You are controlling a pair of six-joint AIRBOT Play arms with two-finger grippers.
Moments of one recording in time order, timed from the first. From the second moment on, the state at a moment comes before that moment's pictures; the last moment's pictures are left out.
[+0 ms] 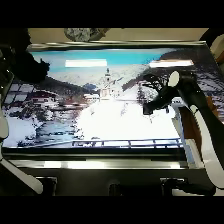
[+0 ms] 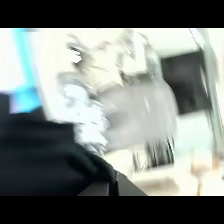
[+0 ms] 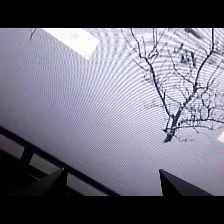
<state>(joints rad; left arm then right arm) 0.36 -1.99 2.03 0.22 -0.27 -1.30 0.14 -1.49 1.45 -1.37 1.43 1.18</state>
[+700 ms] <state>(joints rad) -0.08 -1.12 1.58 0.73 -1.13 -1.24 0.14 -1.01 1.49 -1.59 1.66 1.14</state>
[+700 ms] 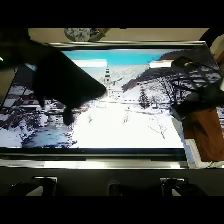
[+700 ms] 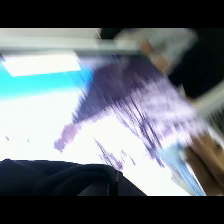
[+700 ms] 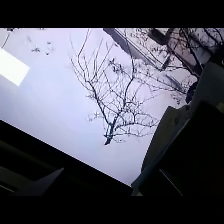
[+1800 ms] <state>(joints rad) -0.19 -1.20 1.18 1.24 -1.45 -1.50 0.14 -1.19 1.46 -1.37 1.63 1.04</state>
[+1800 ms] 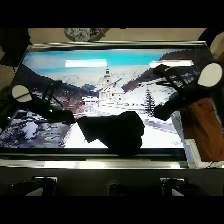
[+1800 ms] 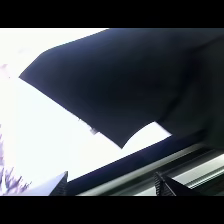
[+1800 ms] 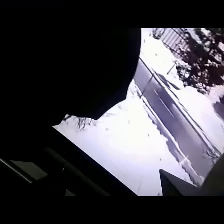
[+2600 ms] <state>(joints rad) -0.15 -1.50 0.90 0.85 -1.09 -1.41 0.17 -1.21 1.01 -0.98 1.47 0.76</state>
